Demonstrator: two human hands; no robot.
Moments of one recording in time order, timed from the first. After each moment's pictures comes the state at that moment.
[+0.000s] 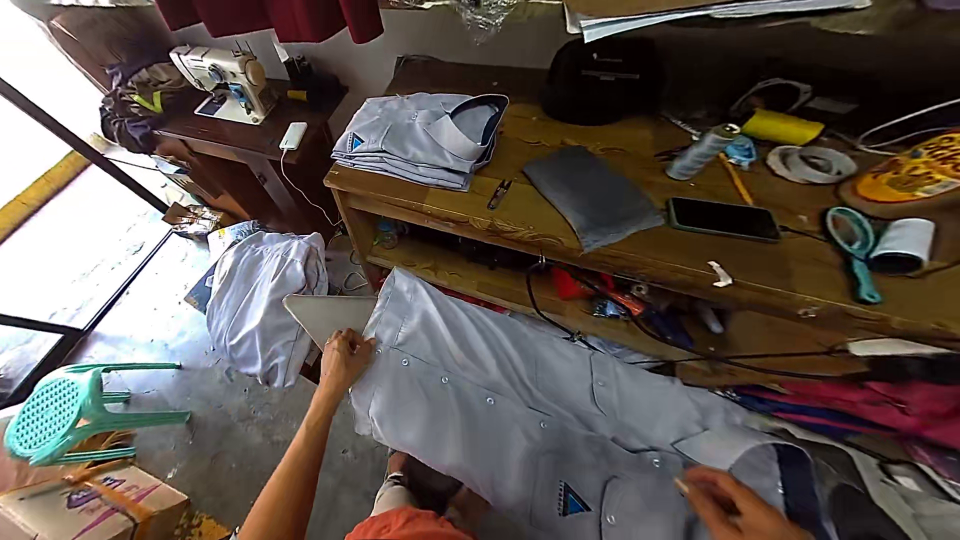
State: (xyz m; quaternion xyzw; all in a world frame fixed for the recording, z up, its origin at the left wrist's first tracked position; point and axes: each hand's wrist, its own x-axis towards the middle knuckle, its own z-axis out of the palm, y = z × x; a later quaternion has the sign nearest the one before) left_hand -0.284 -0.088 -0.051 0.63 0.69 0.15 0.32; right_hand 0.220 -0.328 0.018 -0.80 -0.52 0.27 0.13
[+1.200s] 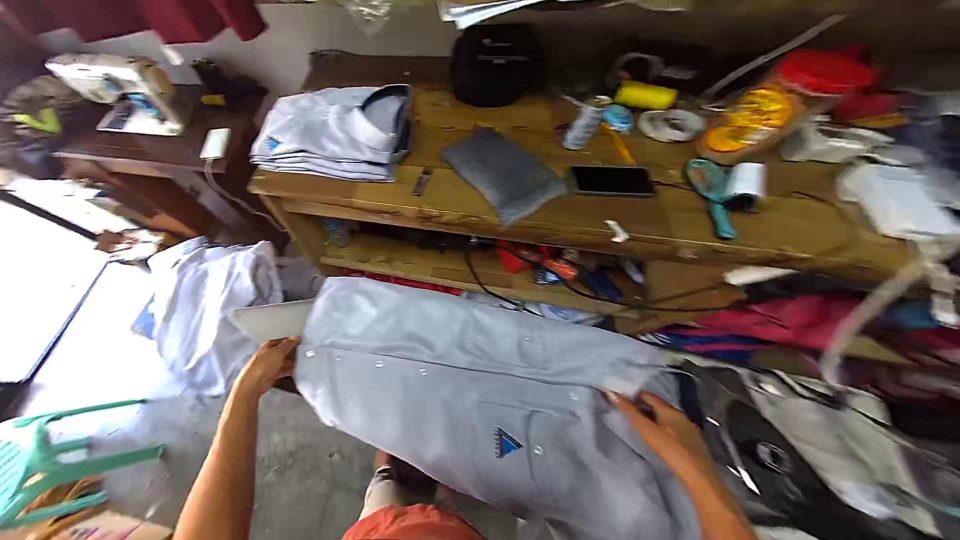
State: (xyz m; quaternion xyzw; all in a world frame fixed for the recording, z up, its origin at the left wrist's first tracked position) left_hand -0.321 -0.065 -0.039 0.39 0.70 0.18 0.57; right_hand 0.277 -0.309 -0.053 -0.86 -0.39 0.26 0.19
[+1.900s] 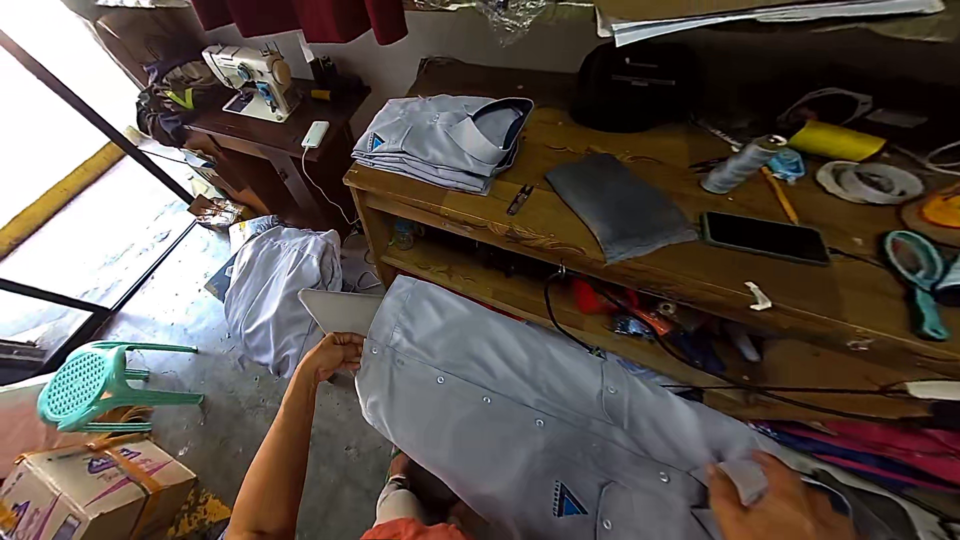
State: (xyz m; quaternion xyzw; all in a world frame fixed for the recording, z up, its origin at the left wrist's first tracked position) left_hand -0.339 -0.072 -0.052 0.36 0.58 0.21 0.70; right_hand 0.226 -0.284 -0.002 -0.85 -0.48 0.13 0.18
